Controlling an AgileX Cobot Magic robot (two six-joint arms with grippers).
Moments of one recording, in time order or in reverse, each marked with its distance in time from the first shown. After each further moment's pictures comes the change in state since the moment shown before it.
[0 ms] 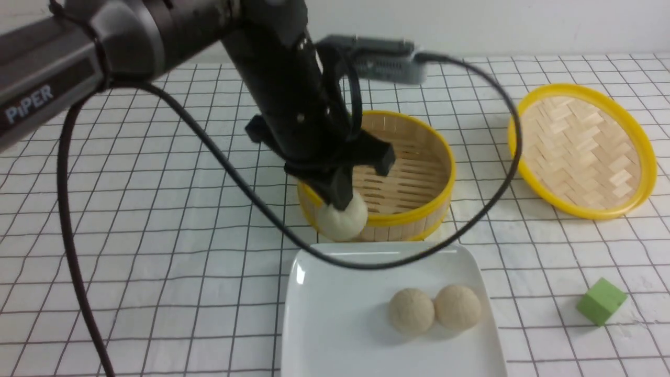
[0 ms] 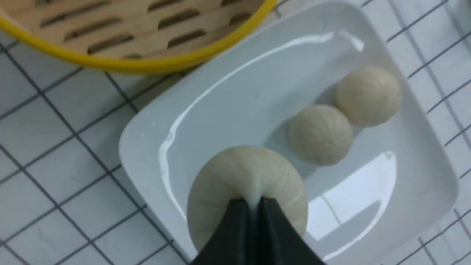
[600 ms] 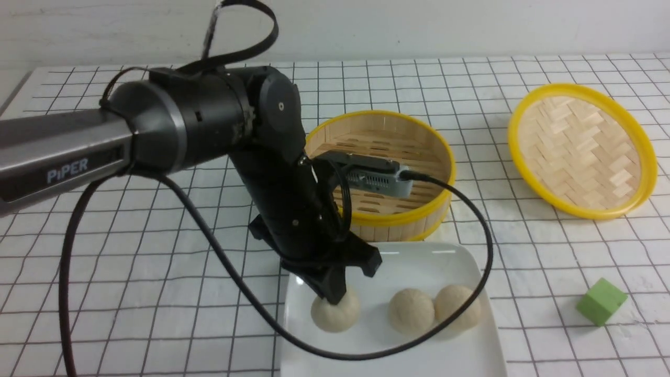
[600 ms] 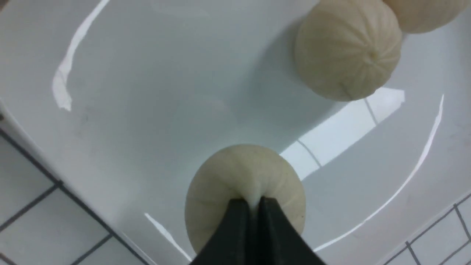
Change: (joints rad) right arm 0.000 0.000 0.000 0.001 0.000 0.000; left arm -0.001 0.000 0.295 -0.131 -0.208 0.140
